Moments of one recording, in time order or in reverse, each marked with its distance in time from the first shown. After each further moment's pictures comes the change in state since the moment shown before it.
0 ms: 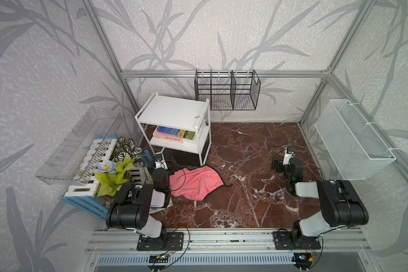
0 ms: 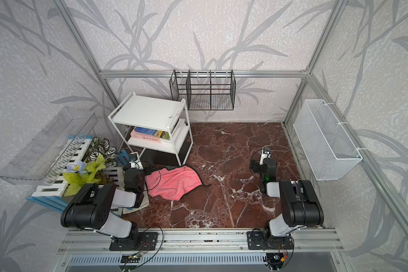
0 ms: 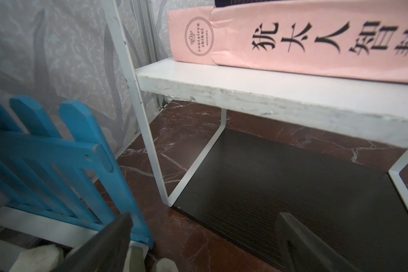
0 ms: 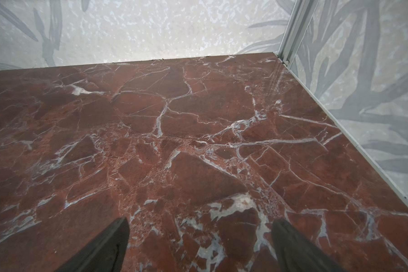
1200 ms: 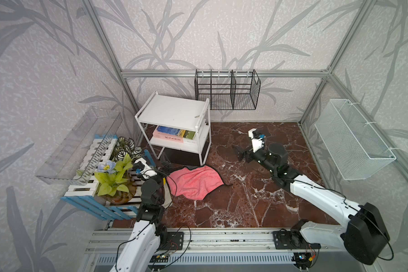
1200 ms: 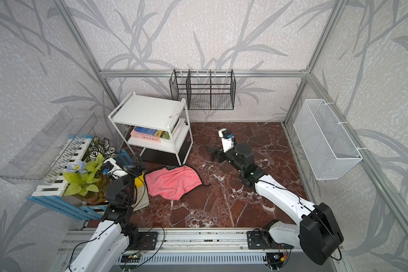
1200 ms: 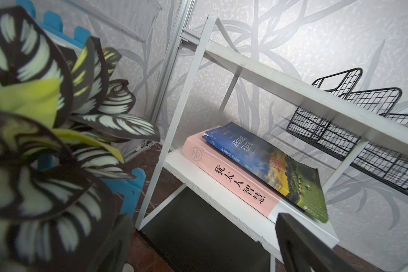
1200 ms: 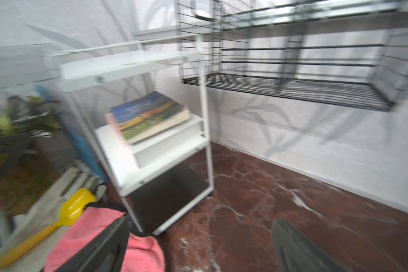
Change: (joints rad) left arm -0.097 -0.980 -0.002 -0.779 -0.070 -0.430; right arm 0.648 -0.264 0.445 -0.383 -0.219 0.039
